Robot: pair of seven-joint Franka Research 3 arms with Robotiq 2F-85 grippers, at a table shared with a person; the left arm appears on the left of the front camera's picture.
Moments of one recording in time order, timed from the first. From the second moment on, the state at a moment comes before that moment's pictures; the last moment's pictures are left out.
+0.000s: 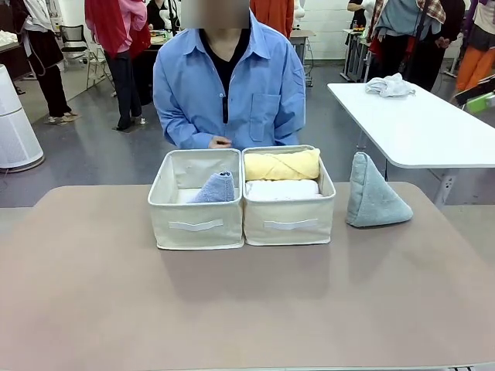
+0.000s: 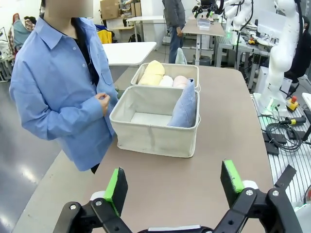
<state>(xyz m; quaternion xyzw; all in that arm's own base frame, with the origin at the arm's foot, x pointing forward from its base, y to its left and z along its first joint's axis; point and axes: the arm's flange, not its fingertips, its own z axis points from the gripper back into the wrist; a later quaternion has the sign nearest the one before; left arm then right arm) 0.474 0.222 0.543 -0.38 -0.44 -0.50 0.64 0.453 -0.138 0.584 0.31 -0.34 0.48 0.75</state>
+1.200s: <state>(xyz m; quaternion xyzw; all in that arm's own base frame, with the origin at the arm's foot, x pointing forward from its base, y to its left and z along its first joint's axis) 0.474 0.222 0.543 -0.38 -0.44 -0.50 0.64 0.499 0.047 0.572 0.02 -0.14 0.66 0.74</state>
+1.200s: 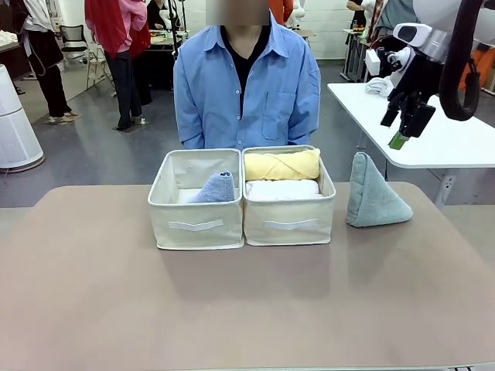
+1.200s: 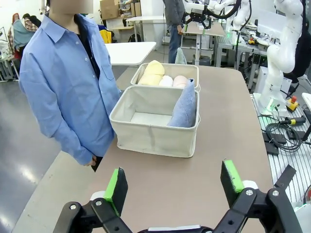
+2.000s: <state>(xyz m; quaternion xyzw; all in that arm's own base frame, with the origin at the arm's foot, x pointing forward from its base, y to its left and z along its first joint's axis) 0.474 0.222 0.543 -0.38 -0.44 -0.50 0.64 0.594 0.068 0.517 0.05 -0.10 0.67 0.74</state>
